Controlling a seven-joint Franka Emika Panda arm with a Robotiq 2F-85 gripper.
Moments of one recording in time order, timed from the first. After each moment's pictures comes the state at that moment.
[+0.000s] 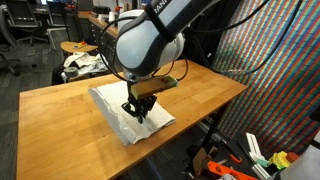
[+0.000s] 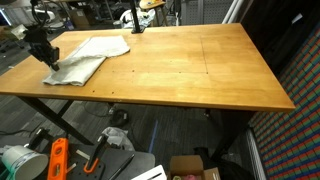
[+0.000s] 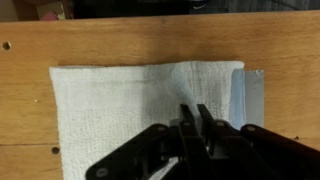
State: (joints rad) arm 0.24 0.15 0.16 -2.31 0.01 2.31 0.39
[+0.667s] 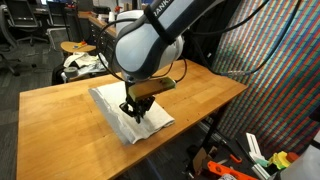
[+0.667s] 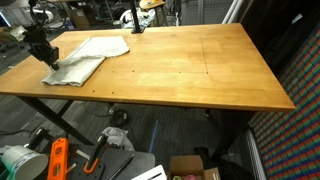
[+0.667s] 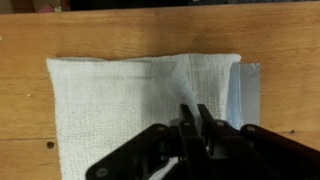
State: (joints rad) arm 0.25 0.16 0.16 -2.31 -0.01 2.35 0.41
